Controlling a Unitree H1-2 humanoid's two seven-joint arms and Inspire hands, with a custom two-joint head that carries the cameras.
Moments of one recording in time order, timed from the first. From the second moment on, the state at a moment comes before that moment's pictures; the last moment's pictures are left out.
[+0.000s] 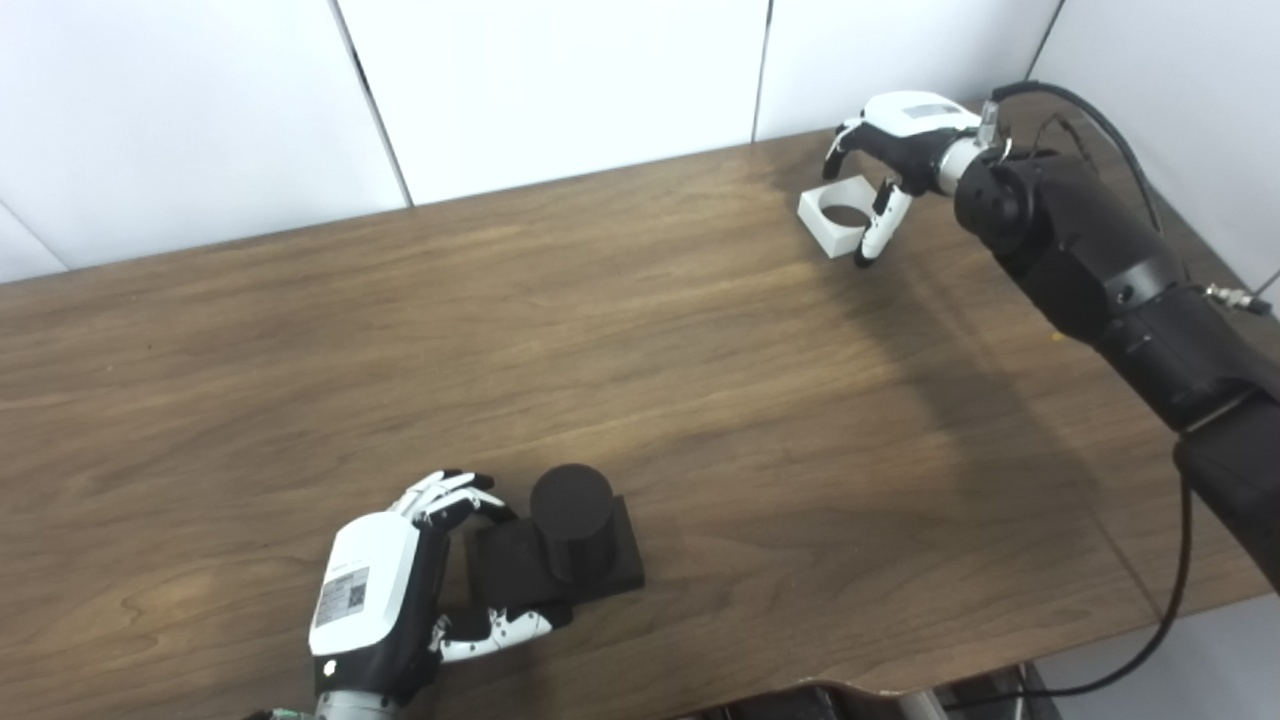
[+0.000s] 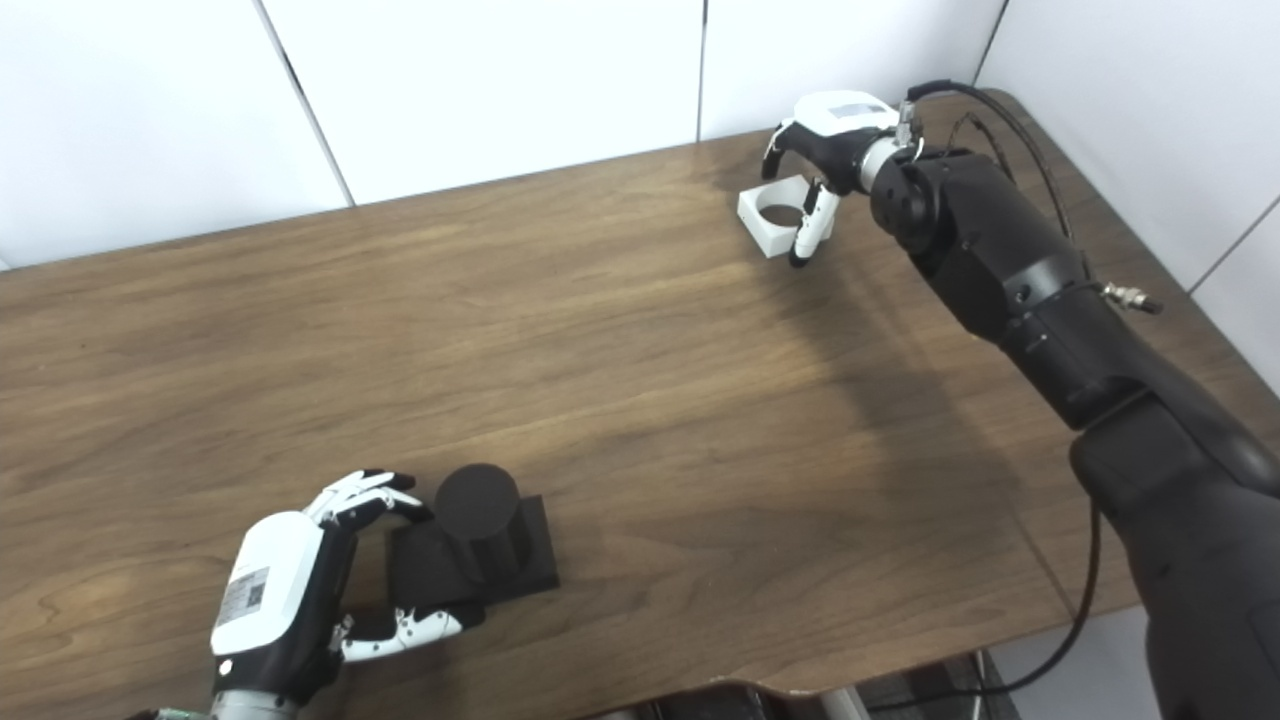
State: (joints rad) left arm 0.27 0.15 -0.31 -0.42 0.93 0.07 -0.14; right arm -0.60 -0.70 0.35 0.33 -0.74 0.23 0.39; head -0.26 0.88
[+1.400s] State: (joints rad) left arm 0.26 0.15 -0.31 -0.40 0.94 0.06 -0.13; right arm -0.58 -0.69 0.35 0.32 -0.76 0.20 0.39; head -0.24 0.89
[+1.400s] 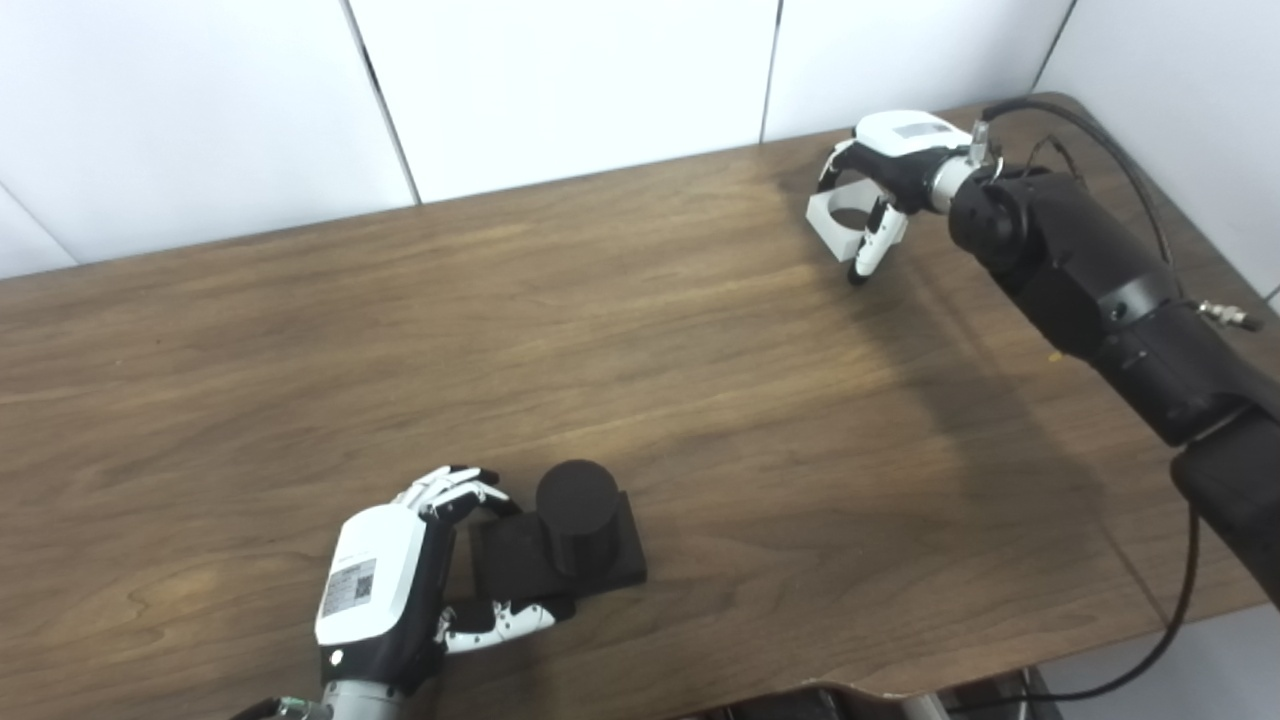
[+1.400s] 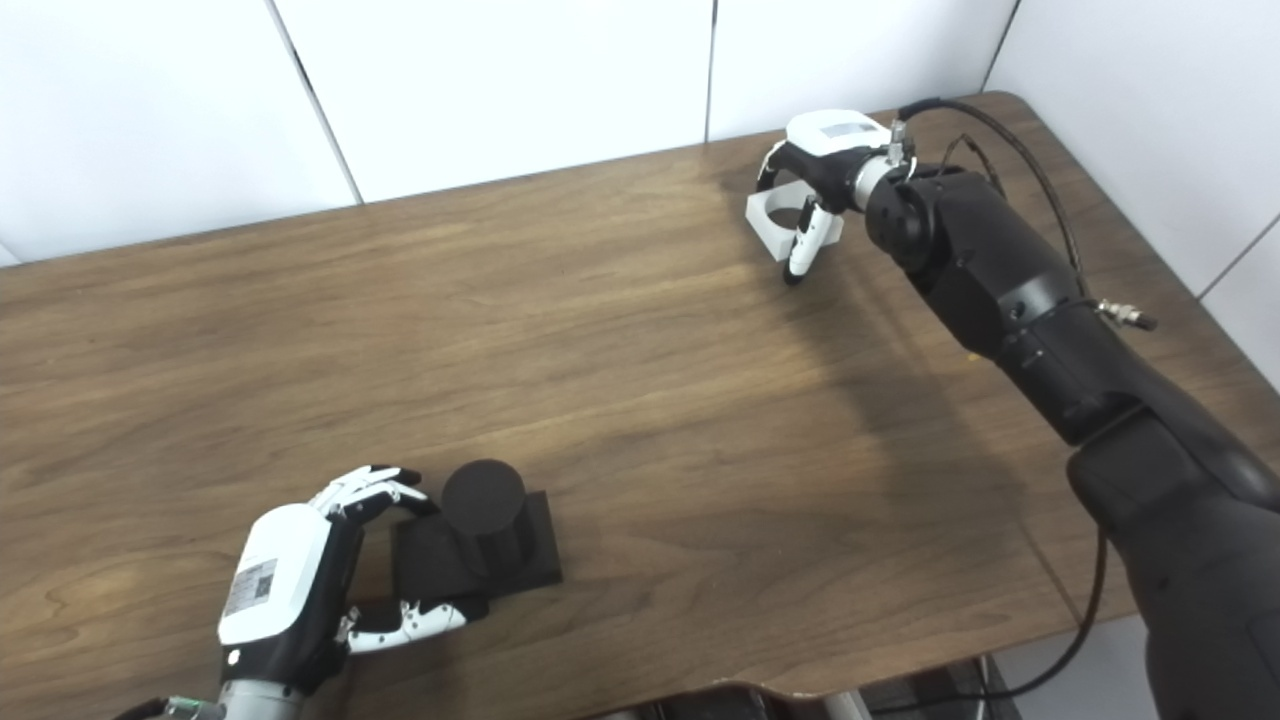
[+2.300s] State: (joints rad) left arm 0.26 0.15 -0.31 -0.41 0.94 0.07 -0.13; right arm -0.59 -0.70 0.36 0.33 -0.79 0.16 0.38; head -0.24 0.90
